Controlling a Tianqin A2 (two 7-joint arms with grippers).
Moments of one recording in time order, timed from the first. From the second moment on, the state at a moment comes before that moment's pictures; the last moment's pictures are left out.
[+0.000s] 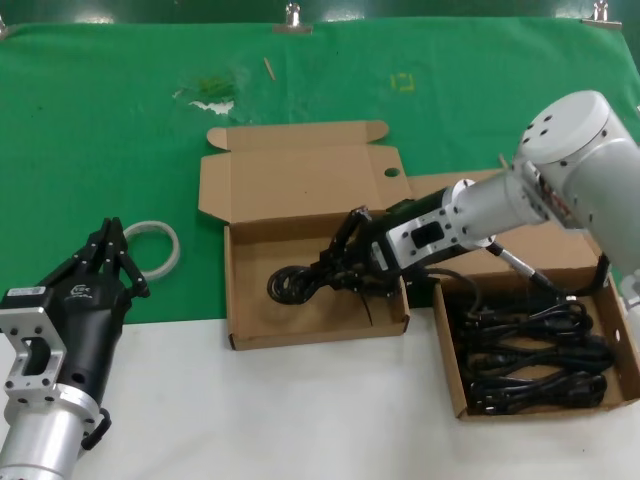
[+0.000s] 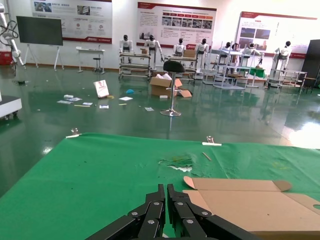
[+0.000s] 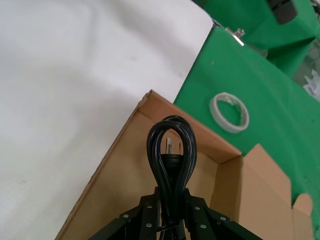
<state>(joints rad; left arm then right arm) 0.00 -0.20 1.60 -1.60 -1.80 0.00 0.00 1.30 0.07 -2.11 0.03 1.38 -1.05 -1.04</state>
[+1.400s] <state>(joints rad) 0.00 -0.20 1.60 -1.60 -1.80 0.00 0.00 1.22 0.00 -2.07 0.01 1.35 -0.83 -0.97</state>
